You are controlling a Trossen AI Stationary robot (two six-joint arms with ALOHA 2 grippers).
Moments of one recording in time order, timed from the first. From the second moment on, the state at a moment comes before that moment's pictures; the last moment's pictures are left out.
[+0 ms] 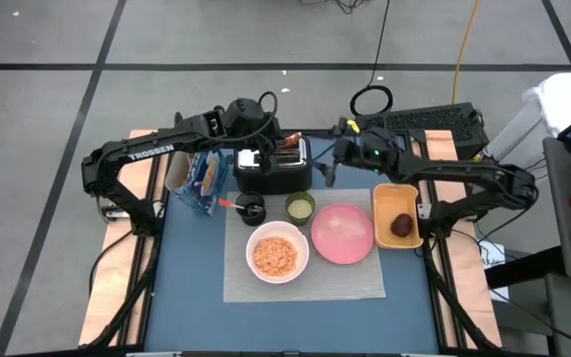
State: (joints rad) left arm 0.36 1.57 1.52 -0.55 -0.03 0.20; right arm -0.38 1.31 0.79 0.47 -0.14 -0.34
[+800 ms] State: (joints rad) left arm 0.34 1.57 1.52 -0.55 -0.02 0.18; right arm -0.50 1.51 0.90 0.49 -0.27 -0.48
